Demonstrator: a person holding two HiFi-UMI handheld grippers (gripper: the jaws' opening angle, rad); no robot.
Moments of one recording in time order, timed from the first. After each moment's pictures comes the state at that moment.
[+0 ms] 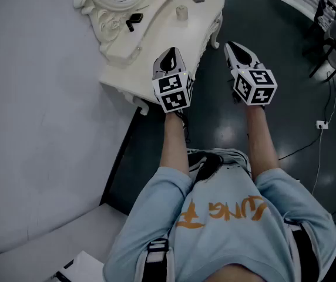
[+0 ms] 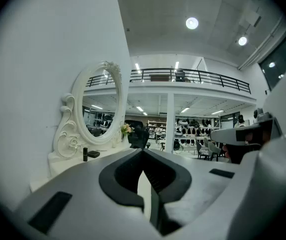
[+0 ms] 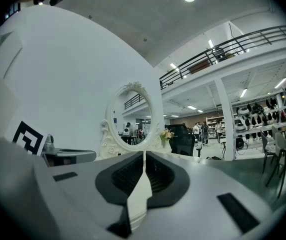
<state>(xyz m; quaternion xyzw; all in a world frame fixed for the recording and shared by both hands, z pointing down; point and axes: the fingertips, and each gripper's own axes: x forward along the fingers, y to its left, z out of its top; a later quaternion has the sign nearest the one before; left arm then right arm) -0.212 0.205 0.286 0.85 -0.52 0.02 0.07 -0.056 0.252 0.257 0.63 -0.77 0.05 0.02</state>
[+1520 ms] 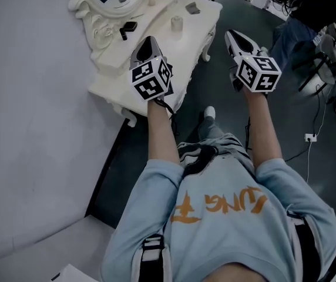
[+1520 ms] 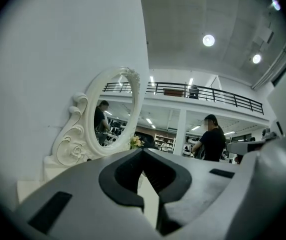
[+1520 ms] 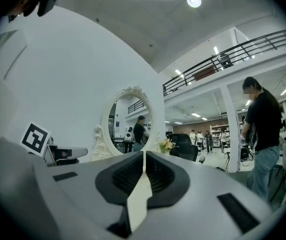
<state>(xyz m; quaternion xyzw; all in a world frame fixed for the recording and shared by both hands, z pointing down) -0.258 0.120 0.250 0.82 -0.56 -0.08 0.09 -0.034 0.178 0.214 0.62 -0.79 0.00 0.01</state>
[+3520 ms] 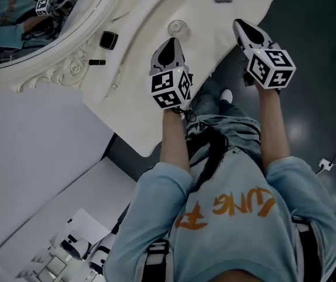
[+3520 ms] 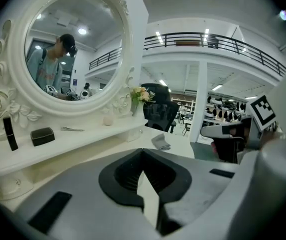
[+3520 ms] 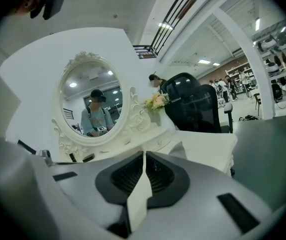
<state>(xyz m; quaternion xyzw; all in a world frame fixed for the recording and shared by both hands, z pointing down) -0.066 -0.175 0.433 0.76 -0.62 0.12 0.17 0.113 -0.217 0.419 0.47 -0.85 0.23 0.02</state>
